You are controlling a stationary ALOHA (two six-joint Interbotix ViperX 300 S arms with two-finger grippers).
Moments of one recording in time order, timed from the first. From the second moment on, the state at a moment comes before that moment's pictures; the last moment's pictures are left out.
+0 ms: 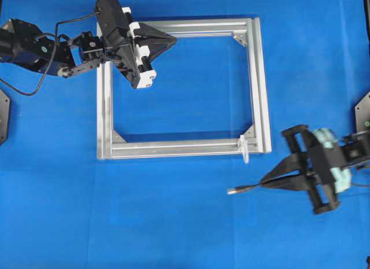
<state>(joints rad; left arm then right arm) 0.30 0.15 0.84 -0.09 -0.74 -0.01 0.41 -0.38 1.18 0.18 -0.33 0.07</state>
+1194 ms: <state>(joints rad) 0.30 0.14 0.83 -0.09 -0.74 -0.01 0.29 -0.56 1.37 0.16 -0.29 0.06</state>
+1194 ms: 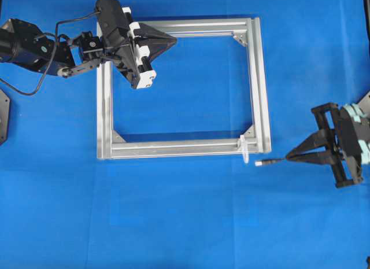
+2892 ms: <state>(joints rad) 0.29 0.13 0.84 -0.09 -0.74 -0.02 0.21 -0.56 1.37 0.16 -0.30 0.04</state>
